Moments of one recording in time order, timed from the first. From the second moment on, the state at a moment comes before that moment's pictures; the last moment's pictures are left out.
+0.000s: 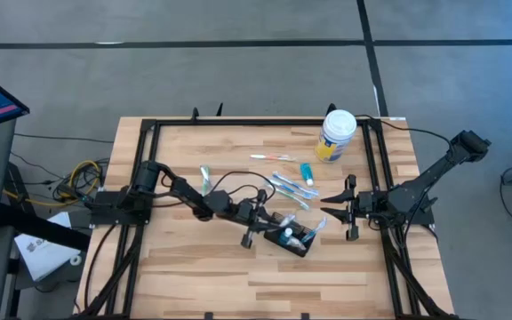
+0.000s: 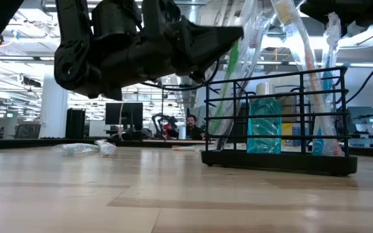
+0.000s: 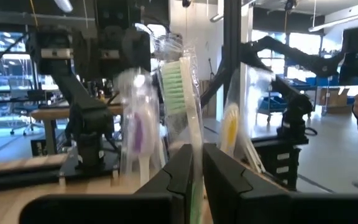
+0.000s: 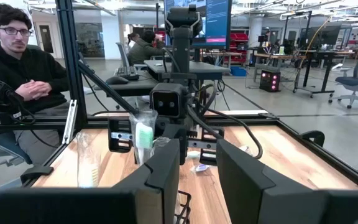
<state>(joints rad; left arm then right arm) -0.13 2.12 0.81 1.53 0.17 -0.02 0.63 0.70 0.24 0.50 0.71 -0.03</state>
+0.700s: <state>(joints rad) -0.13 2.12 0.70 1.56 0.12 0.00 0.63 0.70 0.24 0.50 0.71 -0.03</state>
